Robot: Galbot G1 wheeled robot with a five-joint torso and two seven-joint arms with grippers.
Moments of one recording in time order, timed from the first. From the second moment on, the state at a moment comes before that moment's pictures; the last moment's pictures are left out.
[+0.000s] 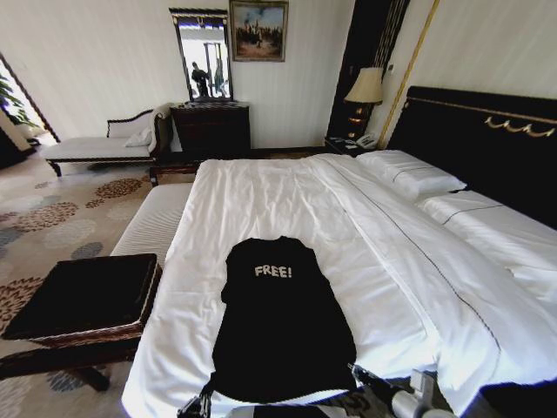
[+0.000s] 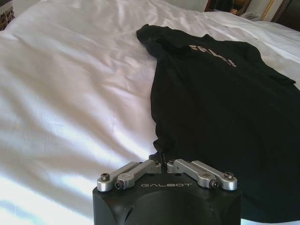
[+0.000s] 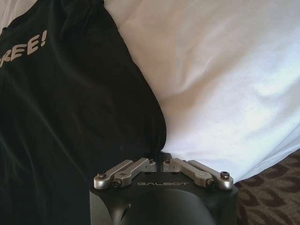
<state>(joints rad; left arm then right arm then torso) 2.17 -1.01 -0.32 -2.07 -0.50 -0.23 -0.18 -1.97 1.05 0.68 2.05 1.15 -0.46 0.10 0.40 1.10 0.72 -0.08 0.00</state>
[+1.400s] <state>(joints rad) 2.49 -0.95 -0.40 -2.12 -0.35 -0.30 -0.21 -2.14 1.00 0.73 2.17 1.03 -0.63 0.24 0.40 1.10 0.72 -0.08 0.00</state>
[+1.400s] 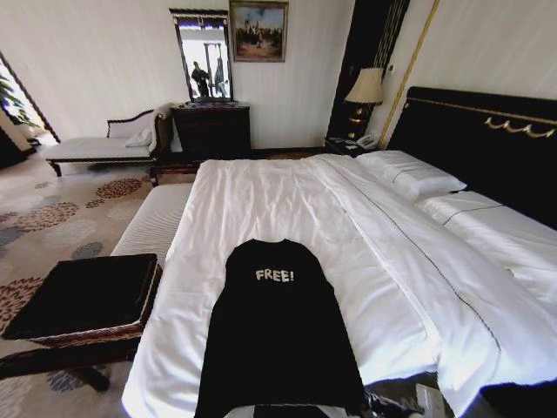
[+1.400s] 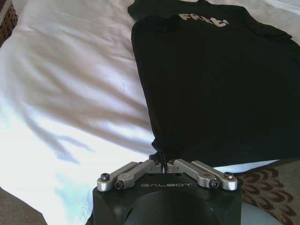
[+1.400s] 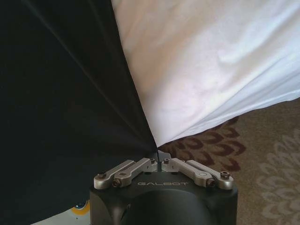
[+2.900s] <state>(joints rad) 2.52 -0.94 -0.38 -2.09 -0.23 -0.20 -0.25 -2.09 0.97 0.67 2.15 1.05 -0.74 0.39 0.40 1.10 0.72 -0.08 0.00</state>
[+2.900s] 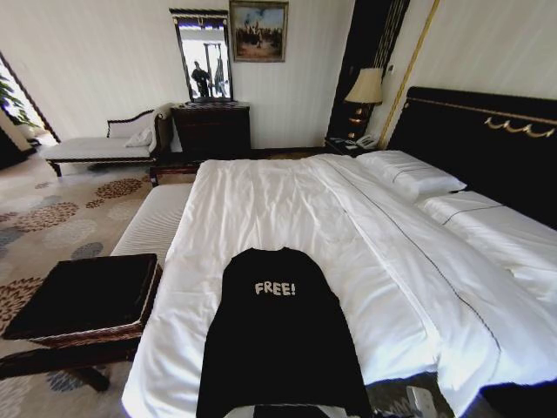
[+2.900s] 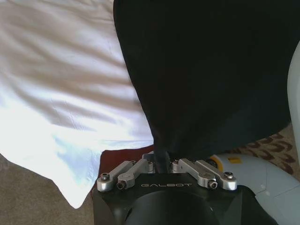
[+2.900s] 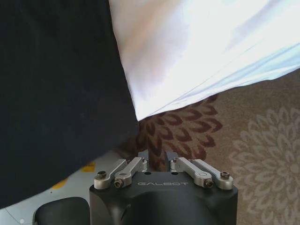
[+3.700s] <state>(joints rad) 2.20 -1.11 -0.46 -2.10 -0.27 -0.28 -0.24 -1.75 1.03 0.75 2.16 1.10 -0.49 0.22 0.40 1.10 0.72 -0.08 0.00</state>
